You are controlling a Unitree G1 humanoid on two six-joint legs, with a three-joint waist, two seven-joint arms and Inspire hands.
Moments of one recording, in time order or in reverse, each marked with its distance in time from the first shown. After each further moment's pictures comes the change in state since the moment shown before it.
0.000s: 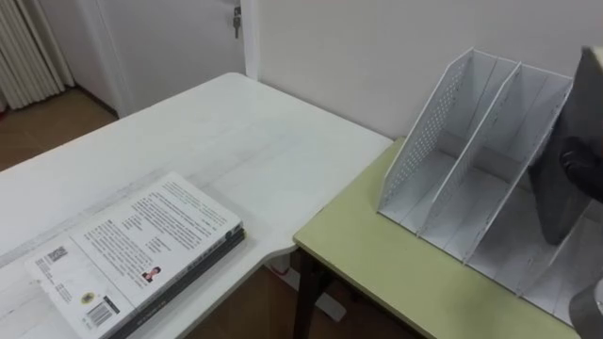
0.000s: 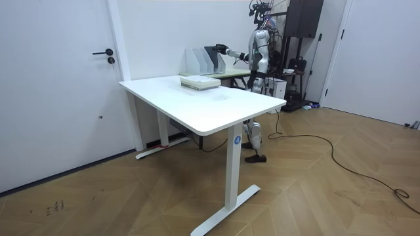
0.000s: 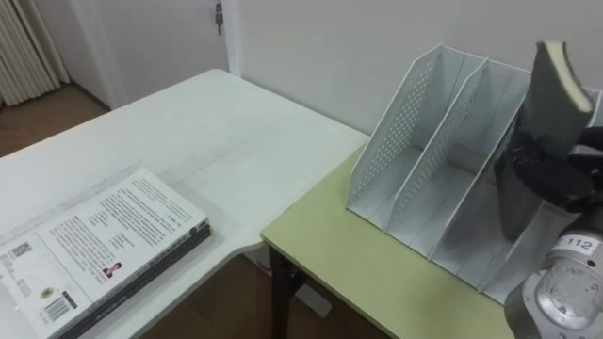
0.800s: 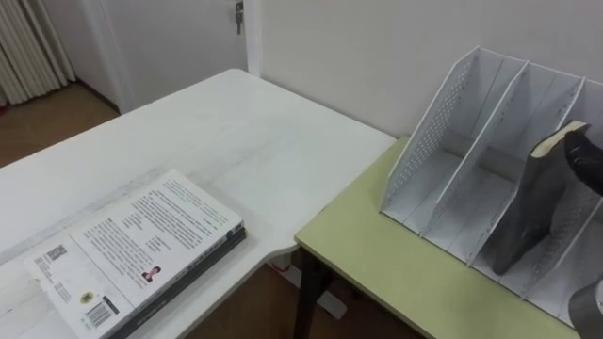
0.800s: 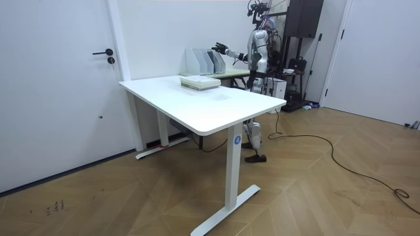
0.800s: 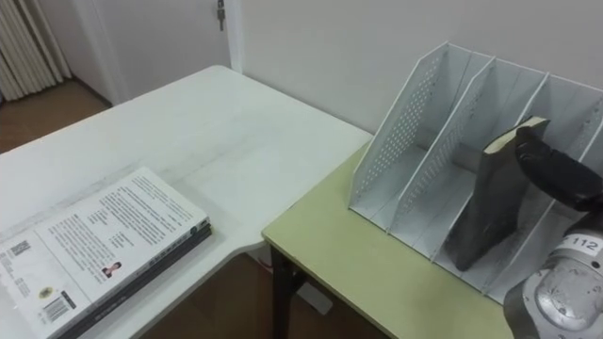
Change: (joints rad) left arm 0.000 0.000 0.000 0.009 -0.028 -0.006 0.002; right arm 0.000 0.007 0.000 0.002 0.000 -0.037 -0.026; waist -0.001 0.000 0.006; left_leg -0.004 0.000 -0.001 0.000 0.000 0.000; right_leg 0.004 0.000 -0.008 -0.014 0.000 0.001
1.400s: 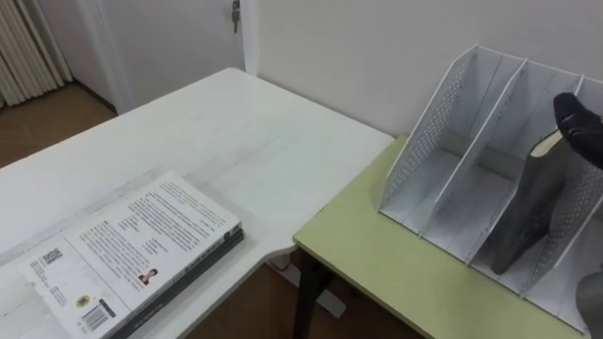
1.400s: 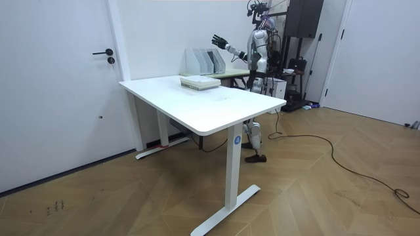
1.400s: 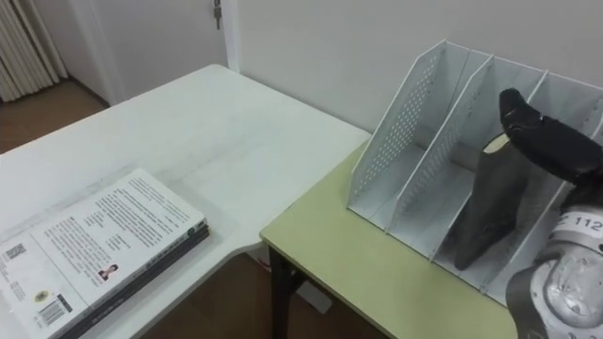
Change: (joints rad) left arm 0.006 0.000 -0.001 0.006 -0.005 -0.032 -0.010; right arm 0.004 0.000 0.019 -0.217 0.096 -0.013 0.183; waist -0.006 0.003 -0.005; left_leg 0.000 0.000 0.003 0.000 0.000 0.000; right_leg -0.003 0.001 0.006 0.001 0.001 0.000
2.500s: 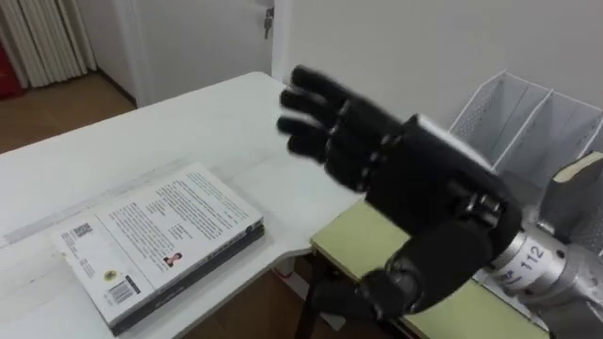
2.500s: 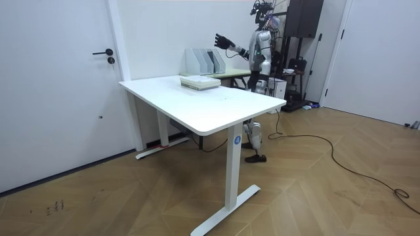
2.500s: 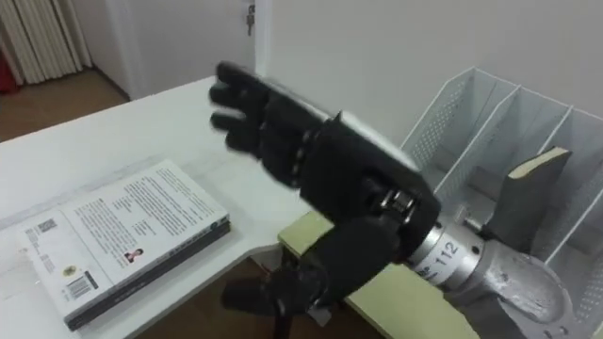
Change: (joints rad) left arm -0.062 0.074 0.008 0.006 0.015 0.094 -0.121; right arm 0.010 -0.135 0.299 -0.085 0.253 0.237 1.331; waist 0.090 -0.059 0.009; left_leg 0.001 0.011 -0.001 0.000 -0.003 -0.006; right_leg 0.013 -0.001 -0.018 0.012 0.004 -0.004
